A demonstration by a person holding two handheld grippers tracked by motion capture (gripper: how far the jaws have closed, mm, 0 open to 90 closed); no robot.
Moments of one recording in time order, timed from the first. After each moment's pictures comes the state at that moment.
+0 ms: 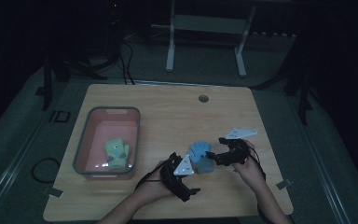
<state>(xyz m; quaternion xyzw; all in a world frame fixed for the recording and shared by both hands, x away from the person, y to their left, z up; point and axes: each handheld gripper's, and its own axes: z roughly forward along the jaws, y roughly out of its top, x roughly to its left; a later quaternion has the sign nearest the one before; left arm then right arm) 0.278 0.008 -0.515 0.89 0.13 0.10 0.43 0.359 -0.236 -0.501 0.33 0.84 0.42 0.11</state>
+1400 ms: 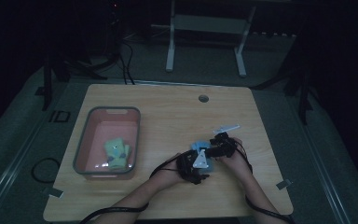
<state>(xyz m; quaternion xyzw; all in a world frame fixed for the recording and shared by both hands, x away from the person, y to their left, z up) 0.323 -0.039 -0.548 0.92 0.07 0.13 0.37 0.405 -0.214 -0.549 0.38 0.85 0.34 0.09</state>
